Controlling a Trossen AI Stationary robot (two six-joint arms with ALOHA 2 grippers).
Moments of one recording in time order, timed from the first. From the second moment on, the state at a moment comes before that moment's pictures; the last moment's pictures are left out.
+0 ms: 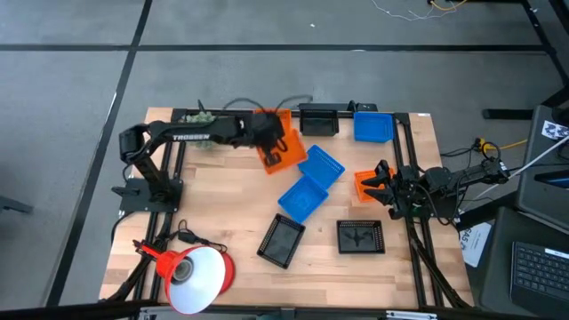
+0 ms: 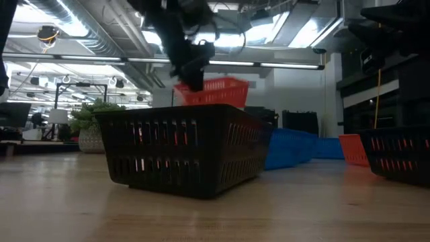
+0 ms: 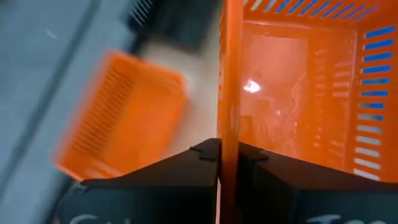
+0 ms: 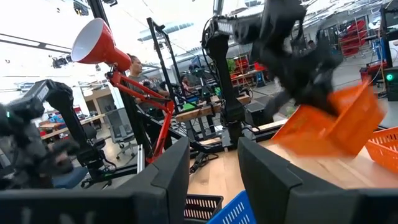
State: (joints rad) left arm 0.34 1.67 1.33 -0.50 -0.28 0.08; right arm 0.30 0.08 0.01 0.30 0.24 0.25
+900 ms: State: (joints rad) left arm 0.59 1.89 1.55 -0.62 -0.45 0.53; right arm 0.30 0.08 0.01 0.24 0.24 0.22
